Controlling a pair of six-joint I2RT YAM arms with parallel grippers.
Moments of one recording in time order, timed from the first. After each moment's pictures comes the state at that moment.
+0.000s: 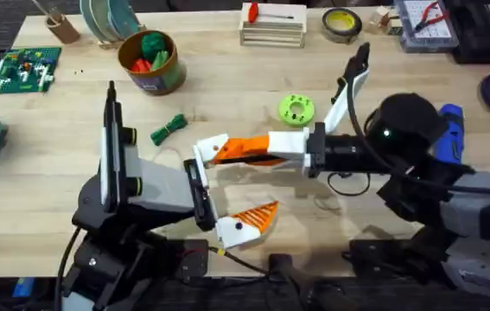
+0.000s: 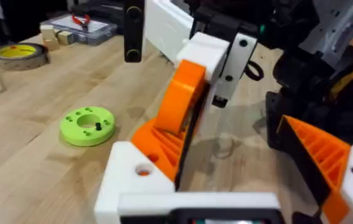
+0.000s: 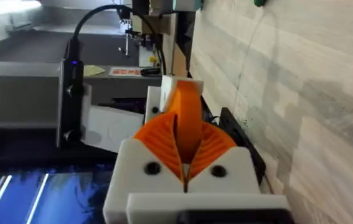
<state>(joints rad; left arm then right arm) -0.35 0.01 0.01 -0.08 0.92 -0.05 0.64 1.15 0.28 0.68 -0.78 1.31</state>
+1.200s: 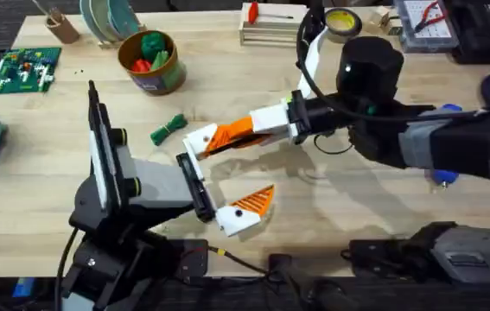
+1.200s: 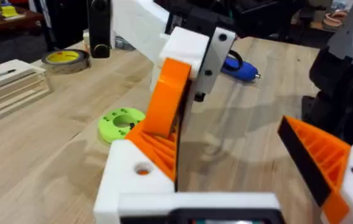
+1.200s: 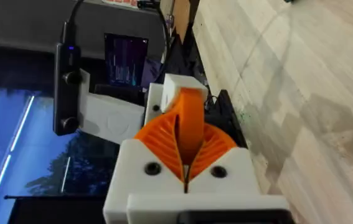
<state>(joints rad) -0.33 0.01 0.01 -0.07 0.82 -0.01 0.54 1.49 0.59 0.60 -1.15 1.06</state>
